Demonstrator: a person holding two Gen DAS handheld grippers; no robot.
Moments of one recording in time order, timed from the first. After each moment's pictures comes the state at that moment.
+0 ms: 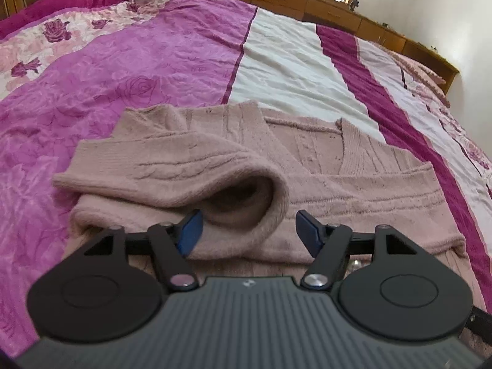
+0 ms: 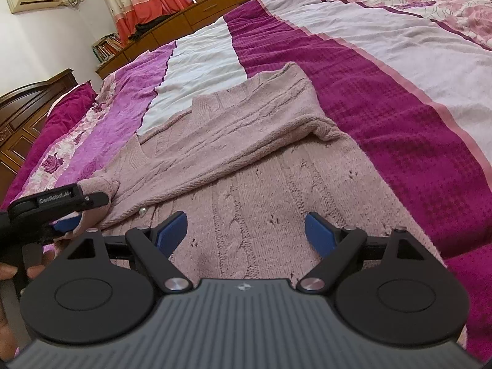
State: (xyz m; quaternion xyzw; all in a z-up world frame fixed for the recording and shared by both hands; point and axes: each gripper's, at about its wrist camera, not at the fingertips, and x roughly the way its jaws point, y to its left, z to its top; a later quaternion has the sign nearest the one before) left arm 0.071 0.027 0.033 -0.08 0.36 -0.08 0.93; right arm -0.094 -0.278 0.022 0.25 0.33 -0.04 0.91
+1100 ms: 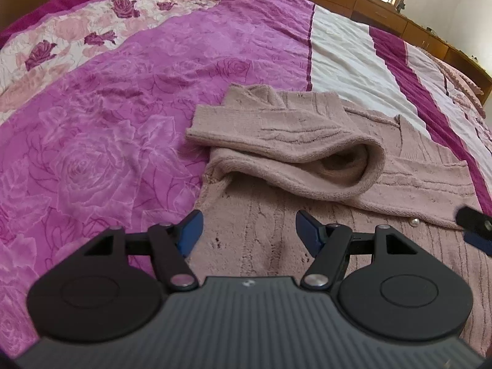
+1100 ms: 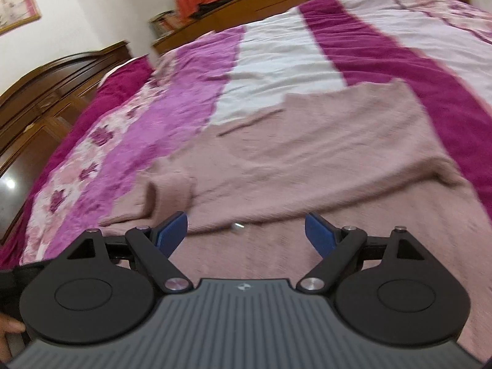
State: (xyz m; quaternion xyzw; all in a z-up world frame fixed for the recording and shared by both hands) left arm 0.017 0.107 0.038 -0.10 0.38 0.00 0.92; right arm -0.037 -0.207 0.060 0.21 0.33 0.09 0.92
